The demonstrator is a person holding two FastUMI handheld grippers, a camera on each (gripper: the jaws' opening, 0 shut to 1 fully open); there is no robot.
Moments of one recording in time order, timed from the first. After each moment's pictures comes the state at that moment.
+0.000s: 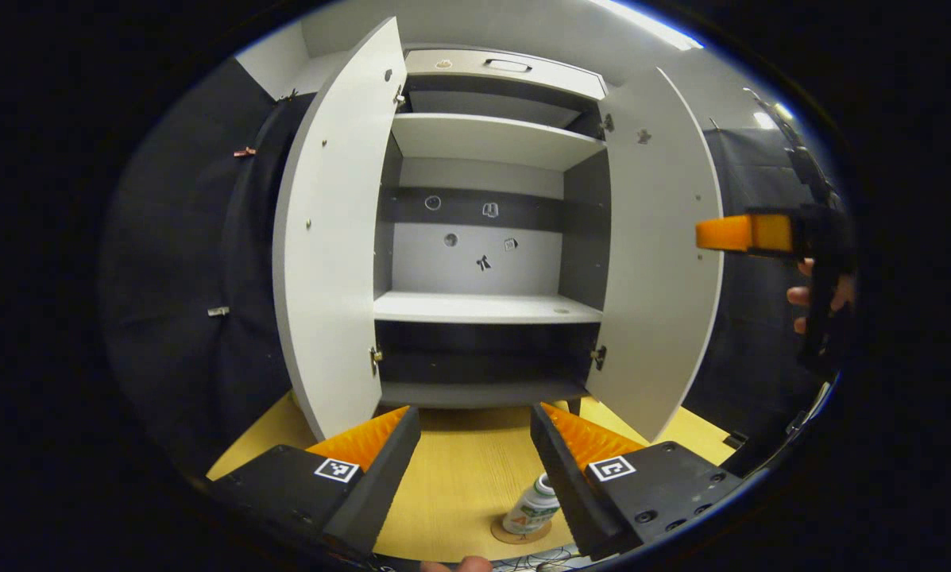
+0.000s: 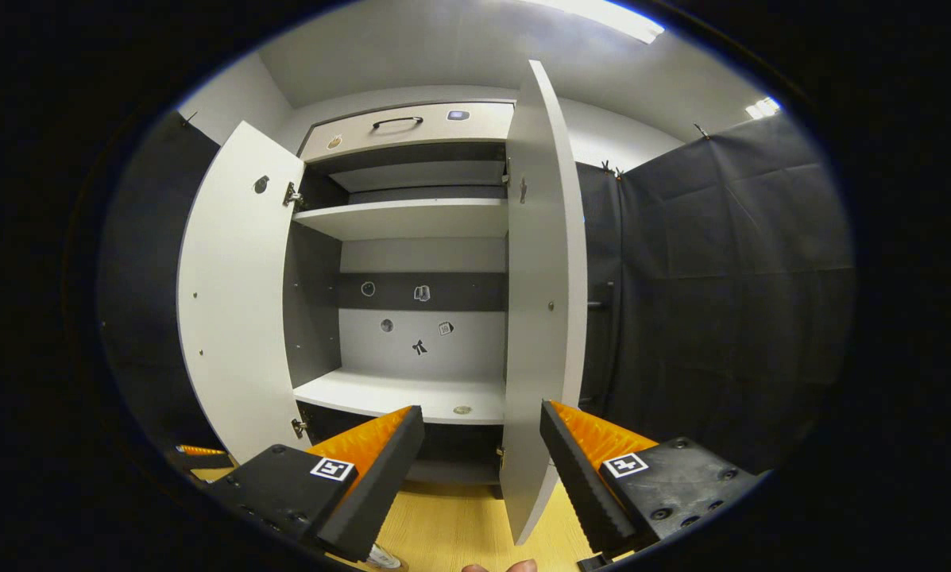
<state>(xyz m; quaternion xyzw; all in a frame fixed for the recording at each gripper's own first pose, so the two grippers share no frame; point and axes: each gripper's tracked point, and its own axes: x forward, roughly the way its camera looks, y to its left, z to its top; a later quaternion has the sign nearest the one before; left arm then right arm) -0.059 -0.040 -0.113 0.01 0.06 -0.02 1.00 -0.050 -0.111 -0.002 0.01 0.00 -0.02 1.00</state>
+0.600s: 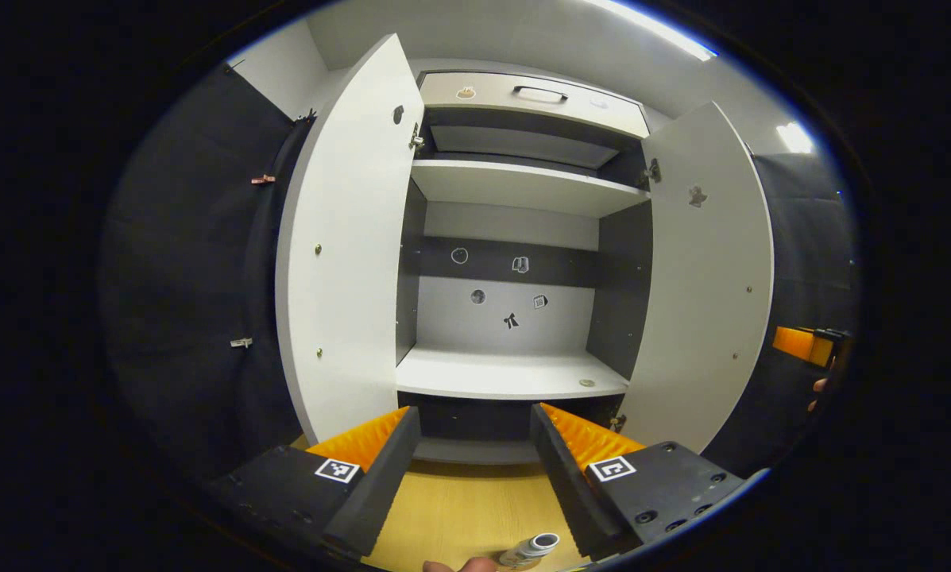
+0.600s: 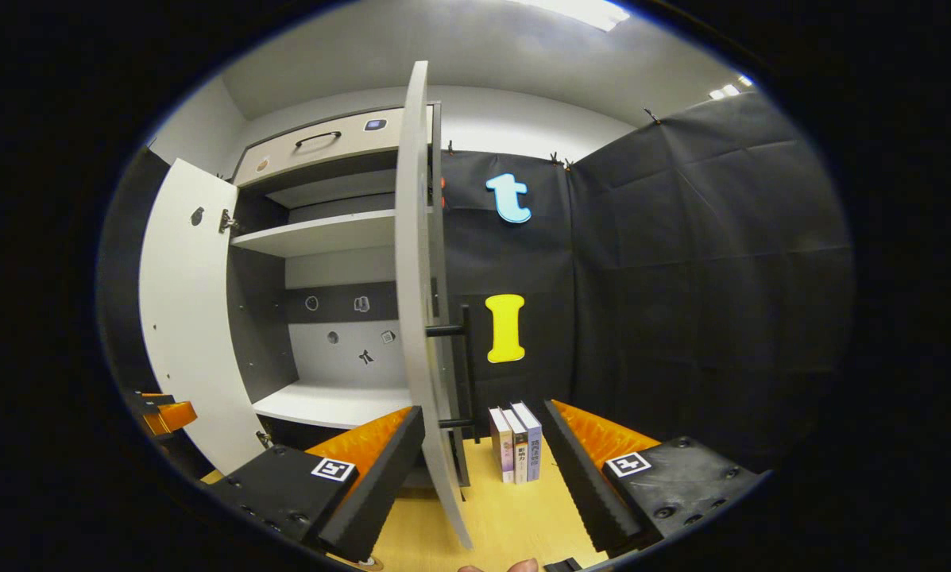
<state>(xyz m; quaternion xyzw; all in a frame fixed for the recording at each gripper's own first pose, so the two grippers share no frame) -0.022 -0.032 -0.026 -0.01 0.03 0.03 1.00 -0.040 -0.224 0.009 0.04 0.01 -0.09 1.00</state>
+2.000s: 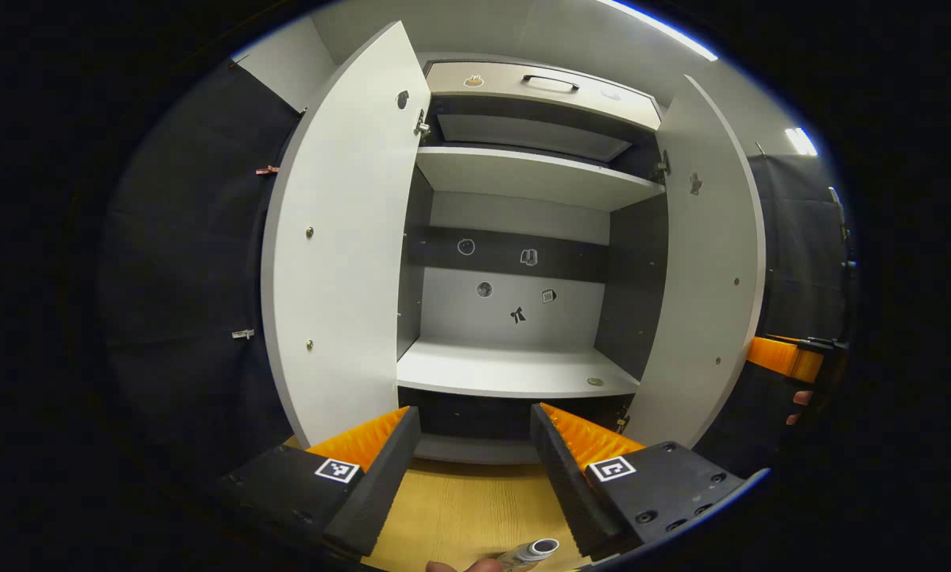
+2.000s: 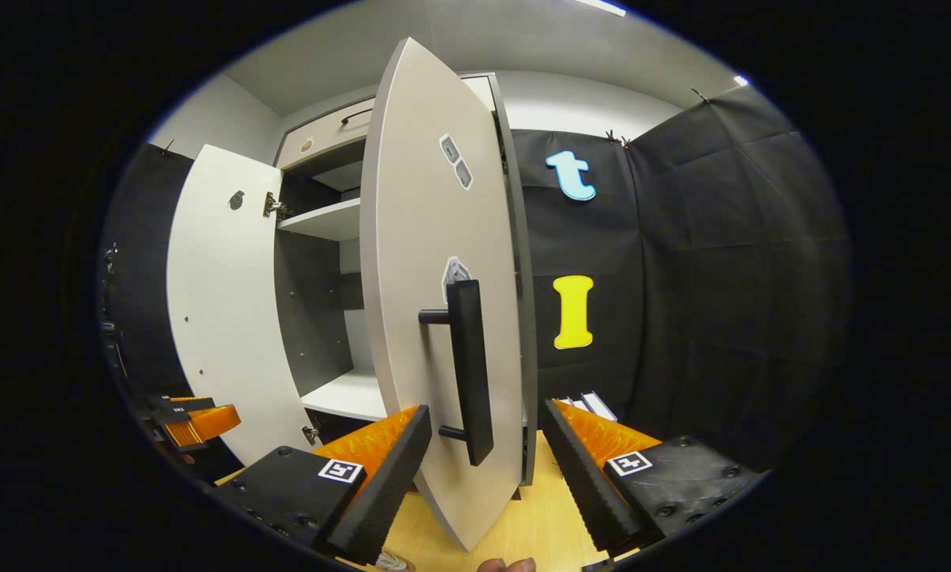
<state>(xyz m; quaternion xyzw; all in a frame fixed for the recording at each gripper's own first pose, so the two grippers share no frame) -0.006 -0.022 -0.034 -0.02 0.04 0.04 1.00 0.009 -0.123 -0.013 0.06 0.04 0.04 1.00</state>
